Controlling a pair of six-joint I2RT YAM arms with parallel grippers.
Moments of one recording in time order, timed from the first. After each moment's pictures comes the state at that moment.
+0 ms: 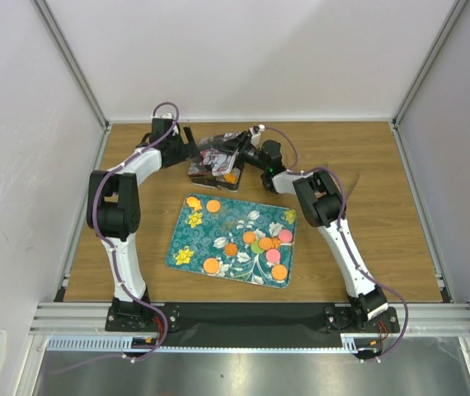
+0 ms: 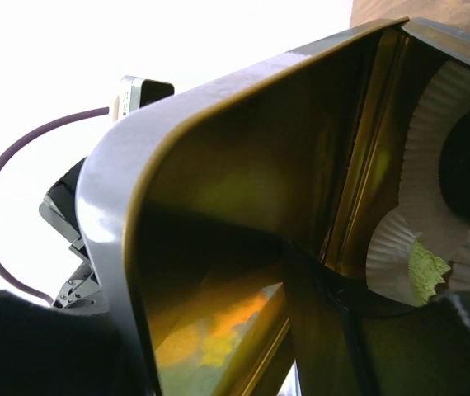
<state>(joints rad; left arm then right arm) -0.12 2.05 1.50 -0.21 0.07 -0.42 0.48 2.69 1.88 1.02 -0.64 1.65</state>
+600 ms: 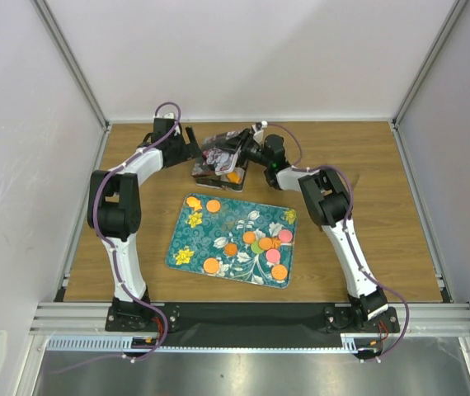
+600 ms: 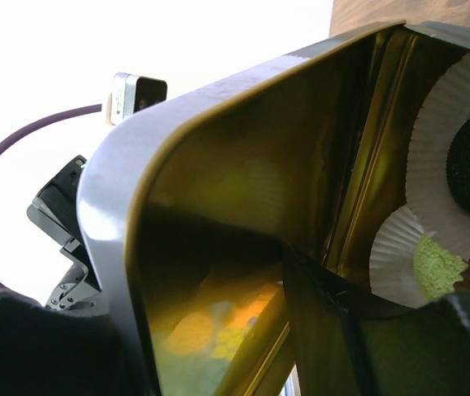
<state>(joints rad) -0.14 2.05 1.51 -0.21 0.07 -0.42 0.47 2.60 1.82 0.91 -0.67 1.56</state>
